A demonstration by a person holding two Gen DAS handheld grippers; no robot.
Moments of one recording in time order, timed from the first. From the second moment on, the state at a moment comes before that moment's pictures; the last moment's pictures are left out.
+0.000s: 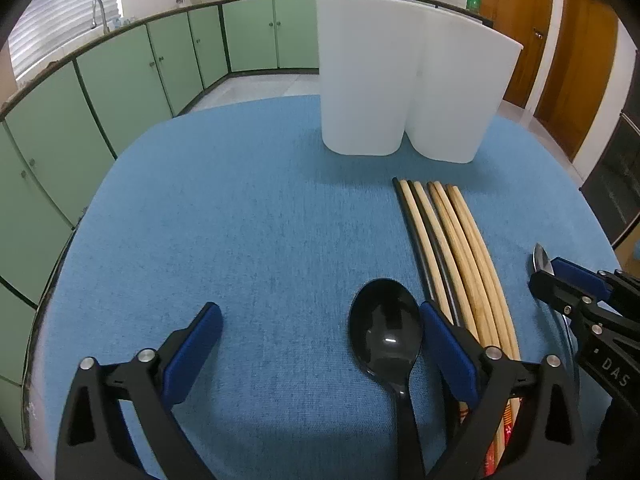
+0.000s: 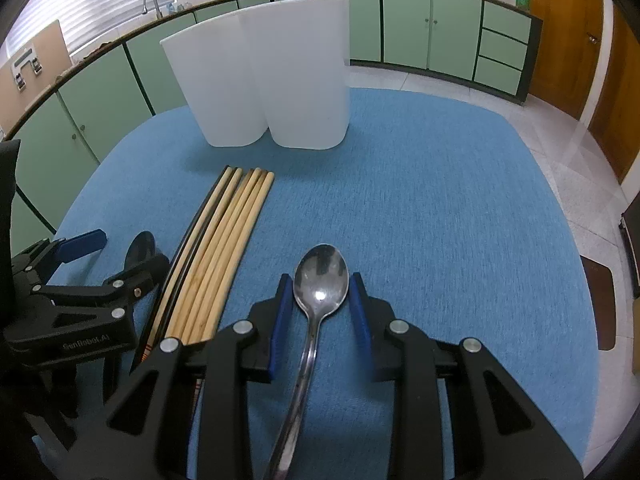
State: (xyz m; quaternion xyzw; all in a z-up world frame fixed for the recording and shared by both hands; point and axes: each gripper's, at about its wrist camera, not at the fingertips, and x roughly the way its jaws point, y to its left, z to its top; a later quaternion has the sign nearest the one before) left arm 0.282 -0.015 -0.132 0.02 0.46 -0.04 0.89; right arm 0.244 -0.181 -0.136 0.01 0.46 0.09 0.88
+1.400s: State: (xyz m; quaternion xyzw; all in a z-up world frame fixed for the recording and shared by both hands) left arm 0.325 -0.009 0.045 0.00 0.07 -0.11 0.99; right arm 0.302 -0.224 0.063 0.06 0.16 0.14 0.97
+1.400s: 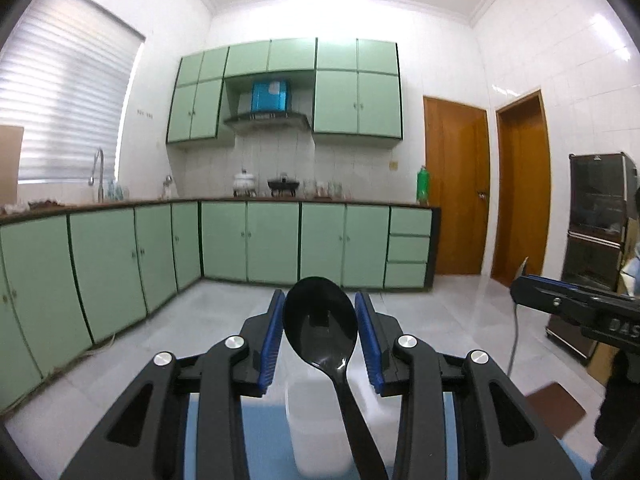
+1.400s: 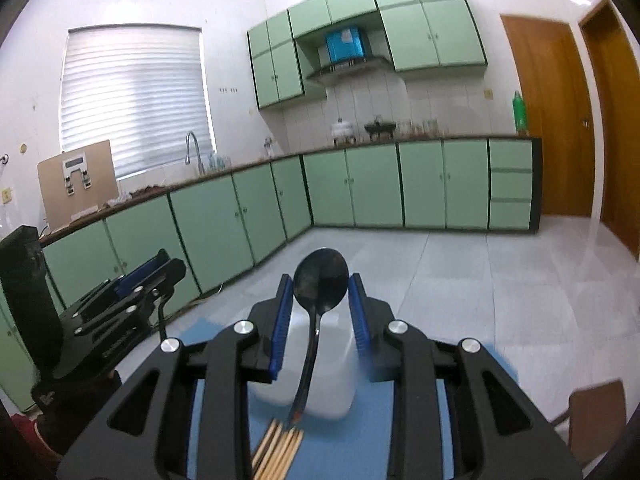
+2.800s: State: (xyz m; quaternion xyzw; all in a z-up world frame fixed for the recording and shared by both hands) left arm 0.240 0.008 -0.048 -0.01 0.30 -0.09 0.95; right arm 0.213 -0.207 -0.072 0.08 0.36 0.11 0.92
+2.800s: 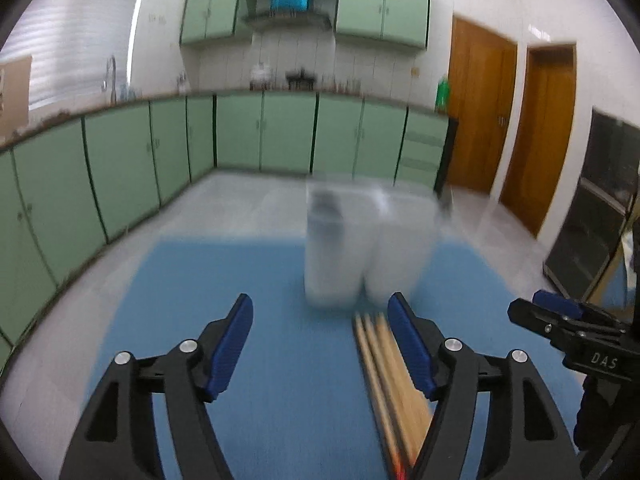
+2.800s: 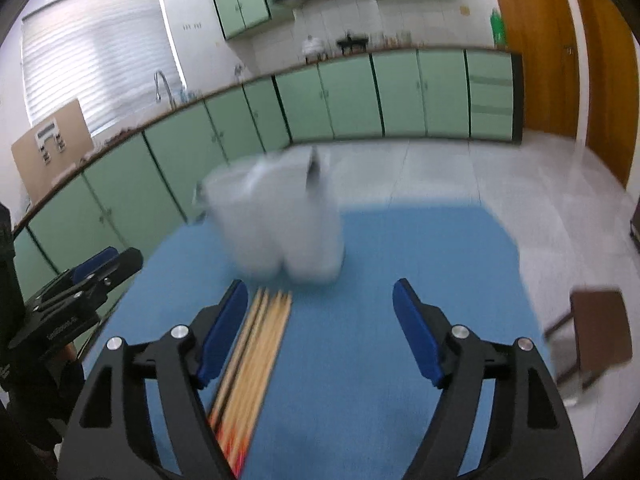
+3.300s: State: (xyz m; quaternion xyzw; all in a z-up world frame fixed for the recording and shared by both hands) left arm 0.162 0.027 -0.124 0.01 0.42 -0.05 0.91; right arm 0.119 -0.159 -0.133 0.01 0.44 0.13 0.89
